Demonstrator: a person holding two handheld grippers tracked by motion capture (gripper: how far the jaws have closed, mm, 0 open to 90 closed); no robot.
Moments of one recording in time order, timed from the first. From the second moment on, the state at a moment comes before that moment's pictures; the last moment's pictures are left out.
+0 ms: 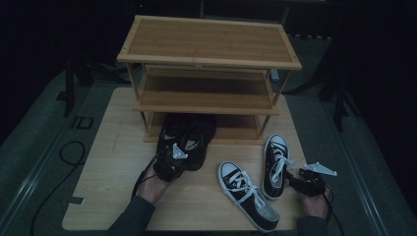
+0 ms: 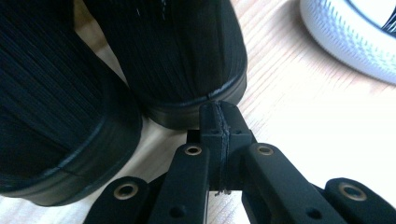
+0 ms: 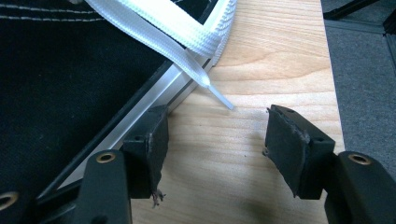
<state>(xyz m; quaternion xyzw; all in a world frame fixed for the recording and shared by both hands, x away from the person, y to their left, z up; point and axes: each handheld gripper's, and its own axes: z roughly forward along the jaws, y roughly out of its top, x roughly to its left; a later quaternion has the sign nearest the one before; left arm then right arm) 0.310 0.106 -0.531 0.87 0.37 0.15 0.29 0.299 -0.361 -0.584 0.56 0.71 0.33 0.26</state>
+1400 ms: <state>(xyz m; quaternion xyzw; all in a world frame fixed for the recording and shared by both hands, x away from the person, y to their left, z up) 0.321 0.078 -0.551 0.88 0.38 0.17 0.23 0.299 -0.361 -0.584 0.56 0.71 0.33 0.26</state>
